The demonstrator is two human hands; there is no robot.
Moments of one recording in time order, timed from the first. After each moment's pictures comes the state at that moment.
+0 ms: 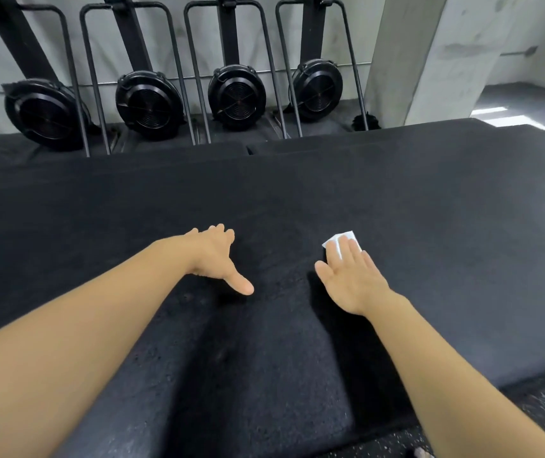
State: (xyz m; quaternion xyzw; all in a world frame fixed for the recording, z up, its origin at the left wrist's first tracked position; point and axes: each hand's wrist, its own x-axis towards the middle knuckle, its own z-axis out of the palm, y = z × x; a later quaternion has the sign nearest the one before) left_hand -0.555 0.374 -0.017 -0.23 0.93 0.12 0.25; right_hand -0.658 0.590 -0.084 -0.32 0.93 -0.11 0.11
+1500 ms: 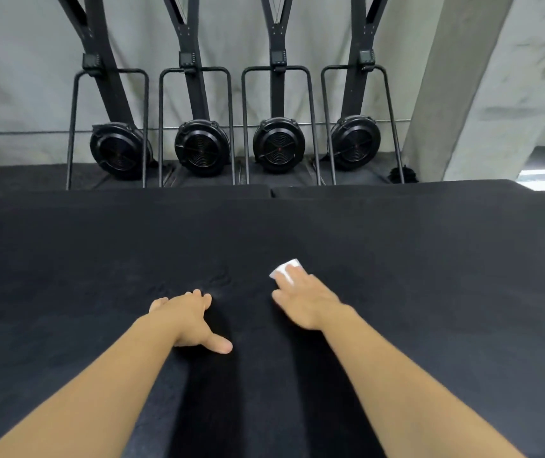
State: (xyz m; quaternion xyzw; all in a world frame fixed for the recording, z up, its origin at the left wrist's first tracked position) left_hand -0.501 0.408 -0.039 -0.37 0.89 0.13 0.22; right_hand -0.677 0.546 -0.070 -0.47 0.85 -0.15 0.17
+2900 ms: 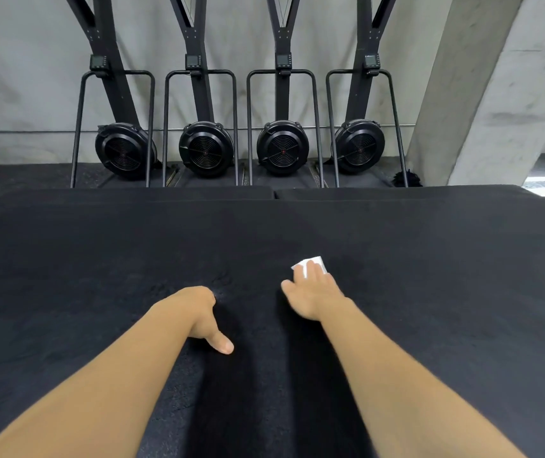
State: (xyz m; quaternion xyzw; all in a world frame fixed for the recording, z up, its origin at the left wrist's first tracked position) left_hand -0.519 0.407 -0.030 -0.41 0.86 0.20 0.22; right_hand -0.691 0.534 -0.071 -0.36 0.90 -0.14 0.19
